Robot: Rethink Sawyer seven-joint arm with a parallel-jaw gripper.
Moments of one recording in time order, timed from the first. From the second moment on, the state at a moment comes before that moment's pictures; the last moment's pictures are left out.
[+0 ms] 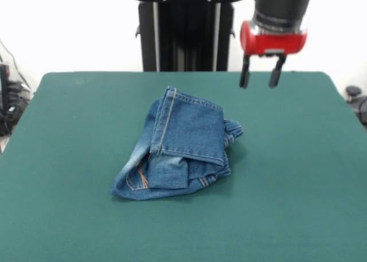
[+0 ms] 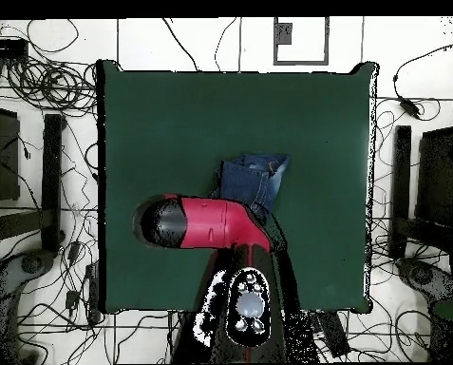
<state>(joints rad) 0.06 -0.68 -0.10 1.71 0.00 0.57 1.57</state>
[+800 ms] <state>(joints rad) -0.01 -0.51 -0.09 1.64 0.01 0.41 1.57</state>
